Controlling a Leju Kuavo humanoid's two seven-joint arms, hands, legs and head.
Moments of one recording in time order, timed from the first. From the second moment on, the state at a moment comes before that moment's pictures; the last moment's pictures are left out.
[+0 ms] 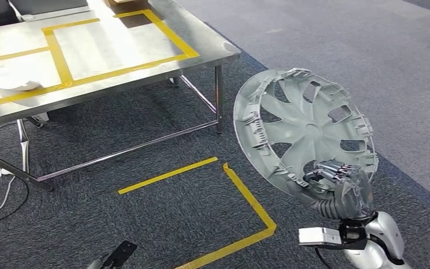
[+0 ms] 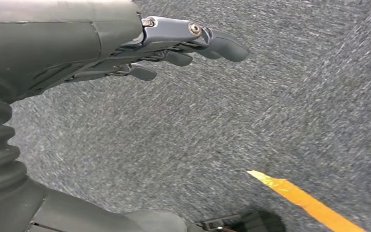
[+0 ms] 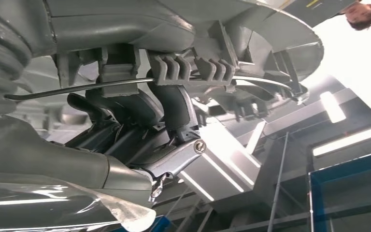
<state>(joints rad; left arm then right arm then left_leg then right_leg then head) -0.13 -0.18 0.59 -0.24 -0.90 0.37 -0.19 0.03 -0.22 0.34 -1.78 0.69 -0.37 -0.51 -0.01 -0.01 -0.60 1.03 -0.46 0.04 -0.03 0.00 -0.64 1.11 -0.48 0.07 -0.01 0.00</state>
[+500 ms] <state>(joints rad) -0.13 -0.18 0.59 -0.24 -0.90 0.38 -0.19 0.04 -0.22 0.34 -1.78 0.68 -0.36 -0.52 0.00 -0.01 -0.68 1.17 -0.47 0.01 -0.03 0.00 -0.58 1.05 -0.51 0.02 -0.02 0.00</state>
